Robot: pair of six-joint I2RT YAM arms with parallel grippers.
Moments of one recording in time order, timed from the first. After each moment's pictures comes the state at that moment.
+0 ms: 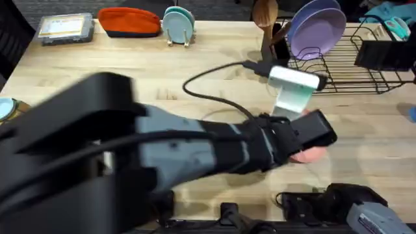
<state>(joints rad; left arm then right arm) -1.22 1.78 1.01 -0.11 -0.45 -0.71 -0.10 0.85 1.23 -1.06 0.01 -0.01</state>
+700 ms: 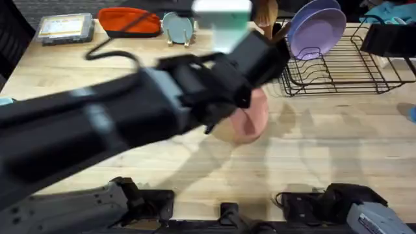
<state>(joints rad) -0.90 1.38 1.01 -0.54 -0.39 -0.68 -0.10 0.85 1.23 -0.96 0.01 -0.01</state>
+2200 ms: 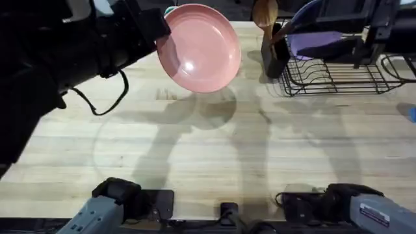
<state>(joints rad) -0.22 0.87 1.01 -0.60 0.13 -0.57 -0.07 1.15 1.23 -0.90 -0.91 0.30</state>
